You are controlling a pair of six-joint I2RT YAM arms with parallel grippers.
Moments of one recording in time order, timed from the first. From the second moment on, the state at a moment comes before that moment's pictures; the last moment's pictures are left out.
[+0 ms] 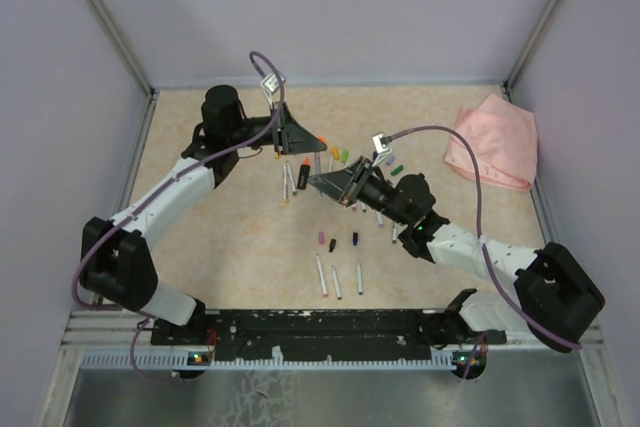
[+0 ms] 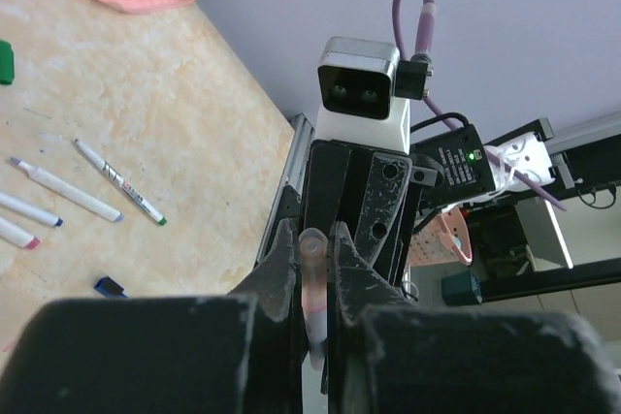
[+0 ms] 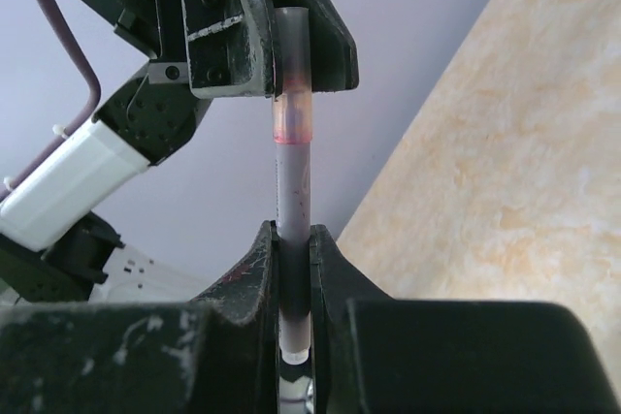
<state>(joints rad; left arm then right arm) -0.41 1.48 1.16 0.24 0.96 -0.87 0.75 1.22 0.56 0.83 -0.30 1.05</state>
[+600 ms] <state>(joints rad) -0.37 1.53 1.33 0.18 0.93 -0.91 0.74 1.25 0.64 0.84 -0.21 1.05</state>
